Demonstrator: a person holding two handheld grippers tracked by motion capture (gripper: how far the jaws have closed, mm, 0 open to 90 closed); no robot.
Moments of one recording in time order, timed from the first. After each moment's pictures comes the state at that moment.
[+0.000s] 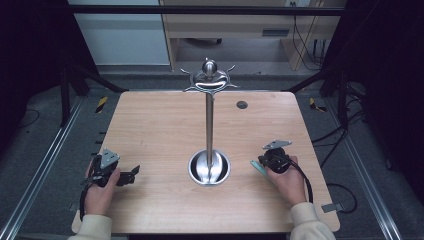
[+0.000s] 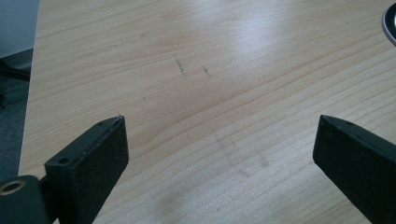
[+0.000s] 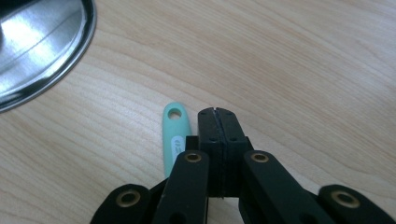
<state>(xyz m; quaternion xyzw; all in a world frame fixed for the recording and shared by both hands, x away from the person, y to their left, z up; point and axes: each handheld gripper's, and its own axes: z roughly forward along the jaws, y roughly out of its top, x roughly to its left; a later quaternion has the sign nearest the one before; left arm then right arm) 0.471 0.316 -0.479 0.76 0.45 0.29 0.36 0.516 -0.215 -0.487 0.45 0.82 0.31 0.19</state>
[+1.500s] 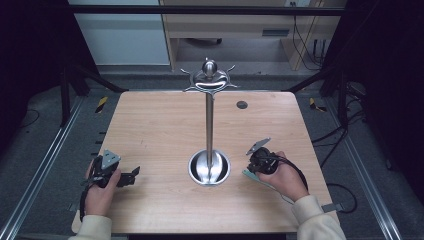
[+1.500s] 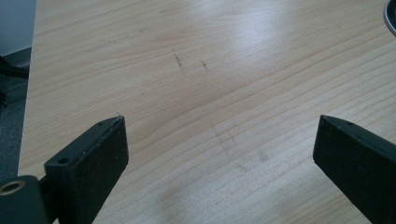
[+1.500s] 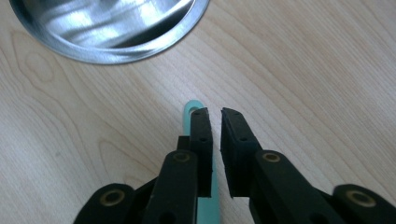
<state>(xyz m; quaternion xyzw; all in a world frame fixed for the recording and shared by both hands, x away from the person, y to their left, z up) 0.470 0.315 -0.480 0.77 0.45 0.29 0.35 0.507 -0.172 -0.455 0.33 0.91 0.21 0.12</state>
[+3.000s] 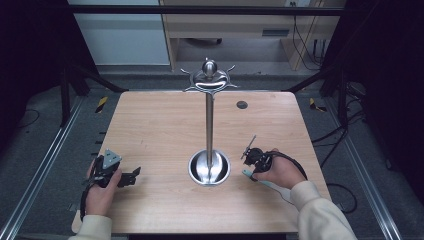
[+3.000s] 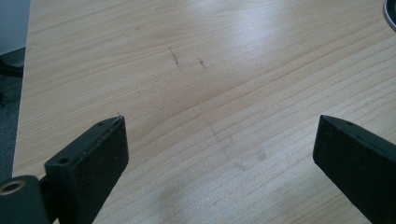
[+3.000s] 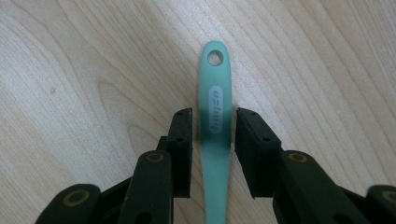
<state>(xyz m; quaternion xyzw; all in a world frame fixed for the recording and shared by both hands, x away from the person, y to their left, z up) 0.471 0.313 -0.481 0.77 0.45 0.28 0.35 0.523 -0.161 -0.462 0.29 0.95 0.08 0.04</state>
